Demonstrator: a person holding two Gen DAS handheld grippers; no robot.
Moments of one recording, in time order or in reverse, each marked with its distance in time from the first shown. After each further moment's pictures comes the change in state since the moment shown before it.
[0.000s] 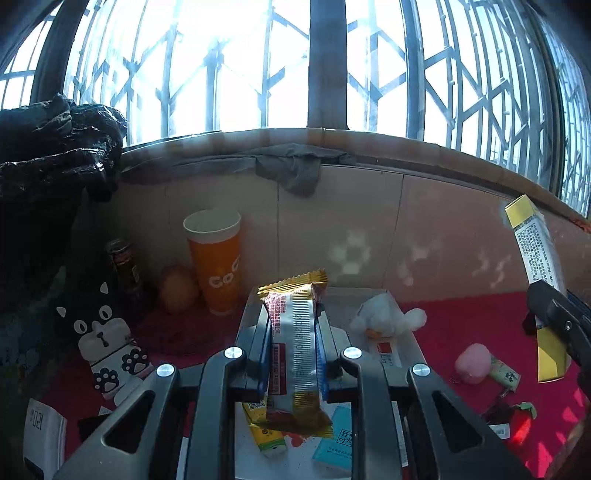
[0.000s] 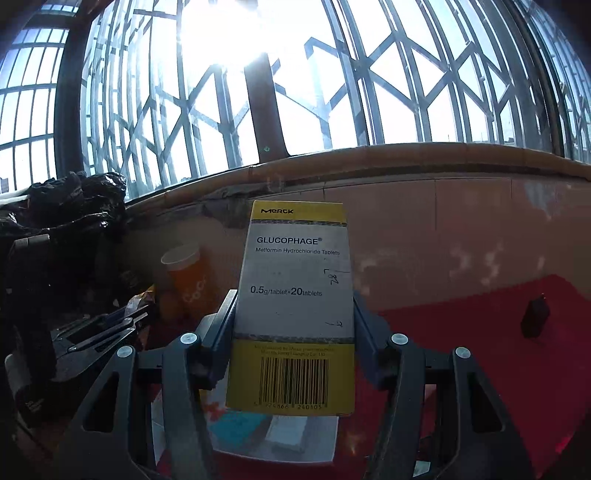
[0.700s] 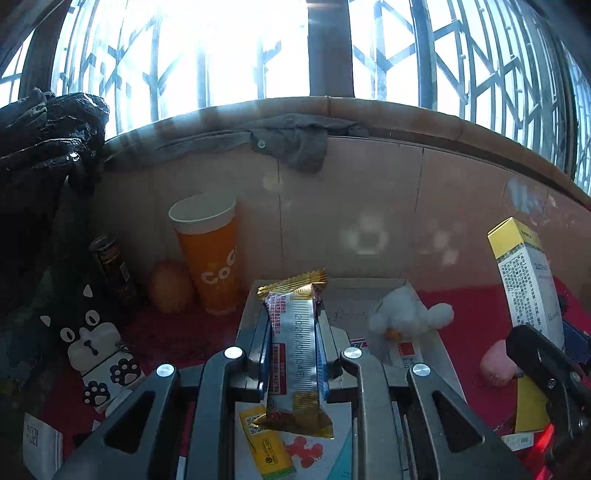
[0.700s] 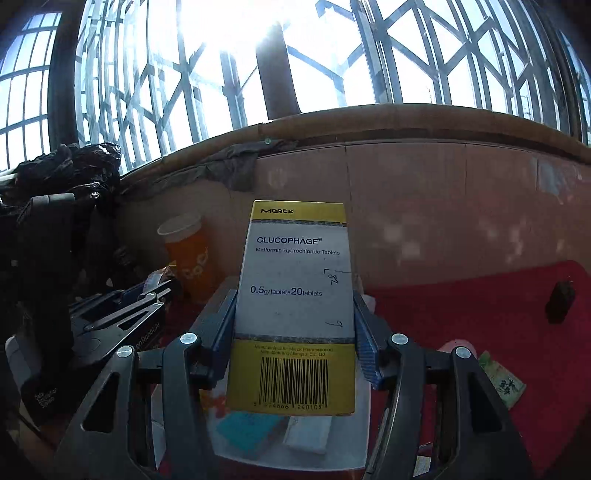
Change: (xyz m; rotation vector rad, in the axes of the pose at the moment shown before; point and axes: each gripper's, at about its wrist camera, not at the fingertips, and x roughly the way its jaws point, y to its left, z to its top) left arm 0.053 -0.006 0.002 0.030 0.068 0.025; right arm 0.052 0.014 -0.019 0.011 0.119 0.013
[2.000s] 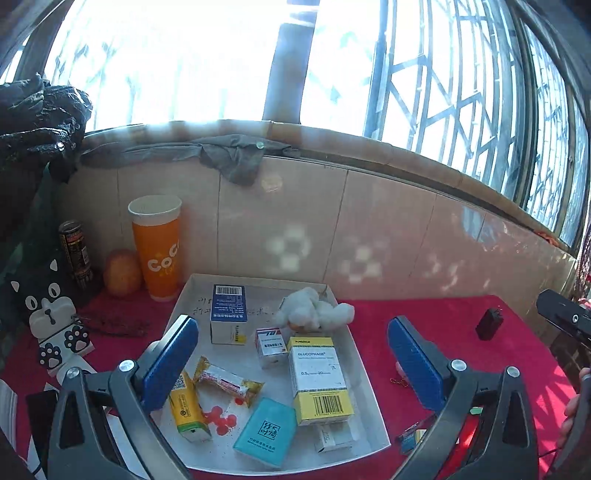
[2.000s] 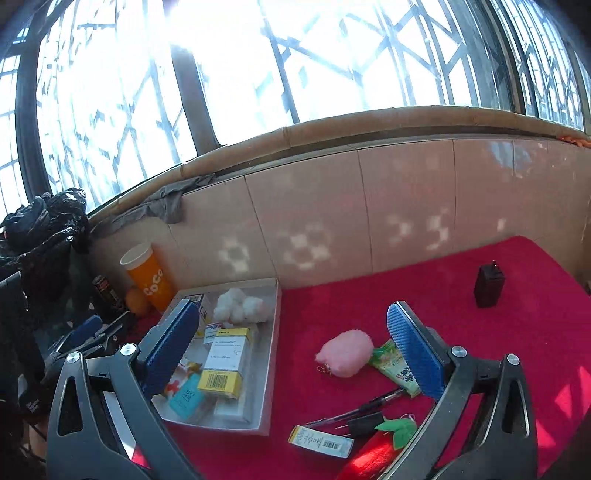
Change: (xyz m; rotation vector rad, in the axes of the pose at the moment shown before) left arm -0.064 -0.033 -0.026 -0.082 -0.070 -0.208; right arm -0.089 -0.107 0.017 0.122 -0.004 -0.086
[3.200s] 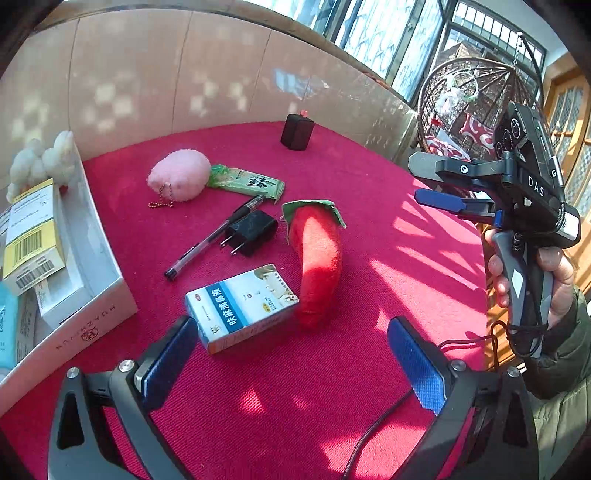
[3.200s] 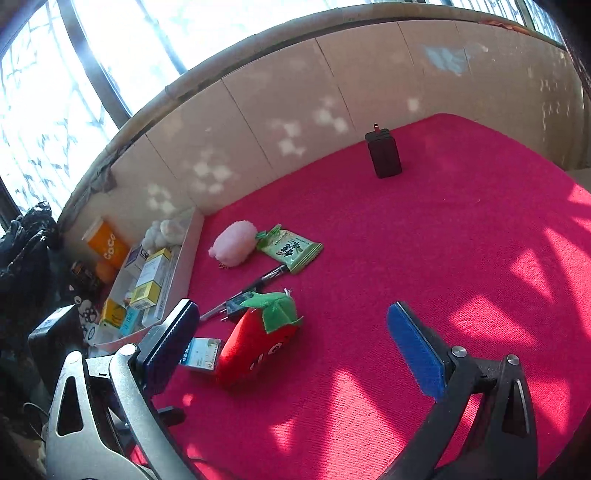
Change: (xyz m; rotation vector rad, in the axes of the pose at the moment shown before) left arm 0.026 -0.112 -0.142 0.335 0.451 -0.643; right arm -0.032 -0.144 -0.102 0.239 0.200 -0.044
